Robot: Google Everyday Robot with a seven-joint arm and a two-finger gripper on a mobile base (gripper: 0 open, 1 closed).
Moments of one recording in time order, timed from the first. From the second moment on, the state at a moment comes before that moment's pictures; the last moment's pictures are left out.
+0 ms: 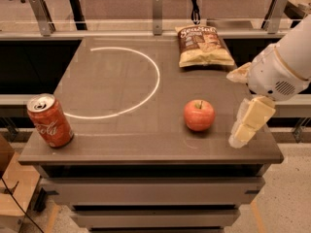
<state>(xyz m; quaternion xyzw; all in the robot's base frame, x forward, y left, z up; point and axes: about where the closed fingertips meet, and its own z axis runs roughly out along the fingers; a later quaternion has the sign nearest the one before) 0.468 -0.173 0.905 -0.62 0.75 0.09 0.21</state>
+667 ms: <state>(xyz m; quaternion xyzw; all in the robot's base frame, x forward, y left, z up) 0.482 -0.140 0.859 -0.62 0.74 0.16 0.21</state>
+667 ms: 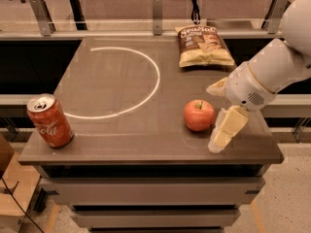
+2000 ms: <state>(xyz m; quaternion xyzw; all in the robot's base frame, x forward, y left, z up) 0.487 -0.107 0.887 -0.64 0.72 0.17 0.20</state>
